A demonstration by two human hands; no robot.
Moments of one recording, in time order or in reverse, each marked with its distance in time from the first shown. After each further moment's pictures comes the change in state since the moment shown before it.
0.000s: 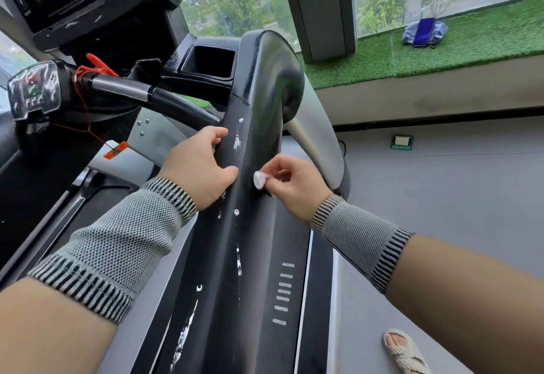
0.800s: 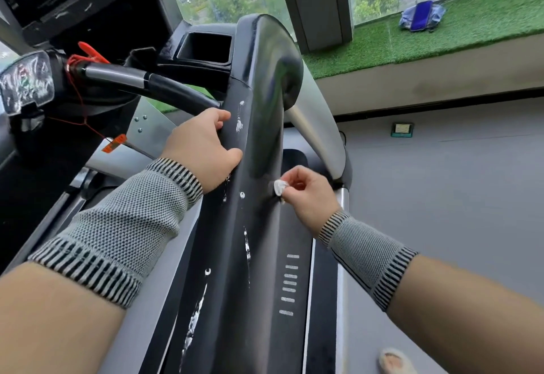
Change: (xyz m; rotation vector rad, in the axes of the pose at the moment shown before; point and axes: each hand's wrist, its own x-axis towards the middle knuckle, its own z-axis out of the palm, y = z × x) left_hand -0.001 0.000 0.001 0.020 0.030 0.029; right_hand -0.028 0.044 0.017 0.103 0.148 0.221
